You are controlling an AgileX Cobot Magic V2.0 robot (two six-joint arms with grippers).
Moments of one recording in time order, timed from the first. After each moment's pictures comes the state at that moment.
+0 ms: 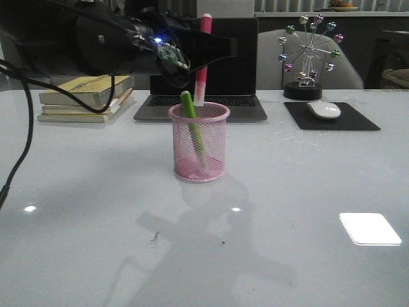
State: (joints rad) left arm -0.65 1.96 -1.19 -0.19 -0.60 -0.04; right arm -0.07 0.74 -0.70 0.00 0.65 -0.11
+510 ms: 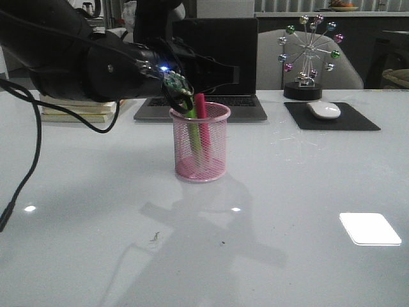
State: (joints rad) left arm -0.65 2.03 -1.19 -0.16 -0.63 -0.04; right arm -0.07 0.74 -0.70 0.00 0.65 -0.11
